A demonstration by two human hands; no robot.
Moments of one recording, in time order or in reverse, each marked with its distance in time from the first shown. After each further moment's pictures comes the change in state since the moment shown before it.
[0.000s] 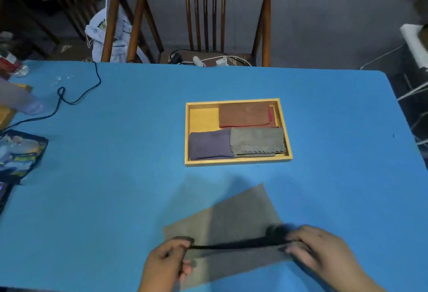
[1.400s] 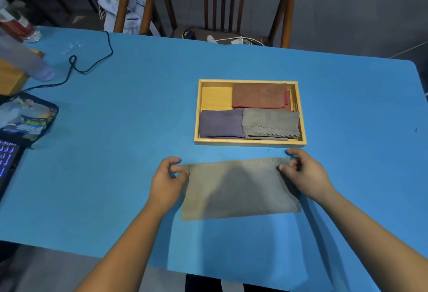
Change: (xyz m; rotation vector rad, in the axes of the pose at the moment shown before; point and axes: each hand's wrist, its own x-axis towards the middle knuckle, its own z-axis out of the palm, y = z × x) left_hand 0.116 0.032 -0.004 0.142 0.172 0.368; right_hand 0.125 0.041 0.025 0.241 0.070 0.469
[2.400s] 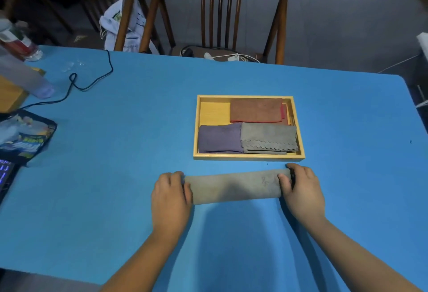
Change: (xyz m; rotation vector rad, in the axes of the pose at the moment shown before) left_hand -0.020 0.014 0.012 0.758 0.208 0.419; right_hand -0.014 -0.006 0.029 -0.189 0.287 0.005
